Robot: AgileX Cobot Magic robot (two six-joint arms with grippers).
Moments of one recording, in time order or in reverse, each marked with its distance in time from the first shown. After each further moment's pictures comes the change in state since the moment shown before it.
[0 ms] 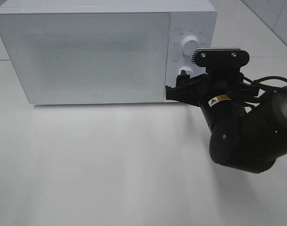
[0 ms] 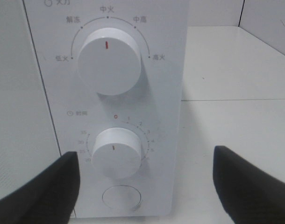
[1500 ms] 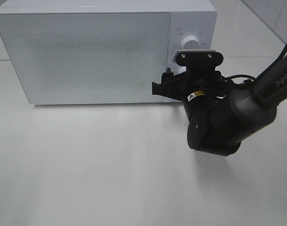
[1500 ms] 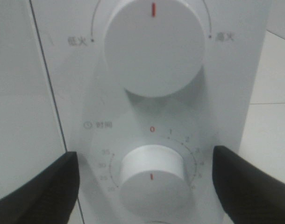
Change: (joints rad) left arm 0.000 -0.001 0.000 0.004 0.000 0.000; right arm -0.058 0.185 -0.196 -0.090 0.001 0.051
